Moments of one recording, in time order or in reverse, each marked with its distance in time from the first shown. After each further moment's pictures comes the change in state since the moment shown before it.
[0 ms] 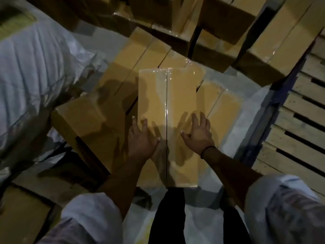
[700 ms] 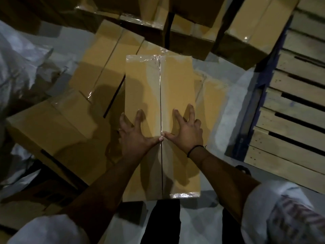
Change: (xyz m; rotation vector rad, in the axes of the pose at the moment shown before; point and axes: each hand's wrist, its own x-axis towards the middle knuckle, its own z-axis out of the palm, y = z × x) left_hand 0.022 0.040 0.055 -0.100 0.087 0.056; right_hand 0.014 0.051 0.048 -0.073 0.160 0.027
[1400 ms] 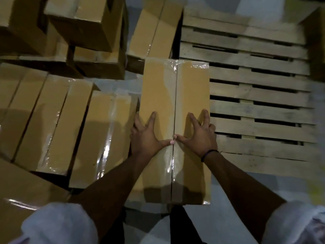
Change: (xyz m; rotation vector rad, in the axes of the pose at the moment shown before) left_hand -0.106 0.372 0.178 0.137 -0.142 0.363; right_hand -0.100 0.387 -0.171 0.065 0.197 0.361
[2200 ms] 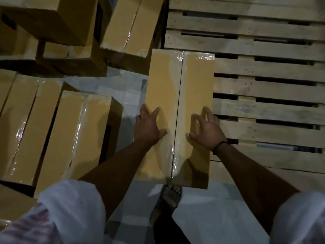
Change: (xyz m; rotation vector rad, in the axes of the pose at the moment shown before) left_hand 0.121 0.110 0.144 0.084 -0.051 0.037; right_hand 0.136 0.191 0.022 0.135 -0.199 -0.086
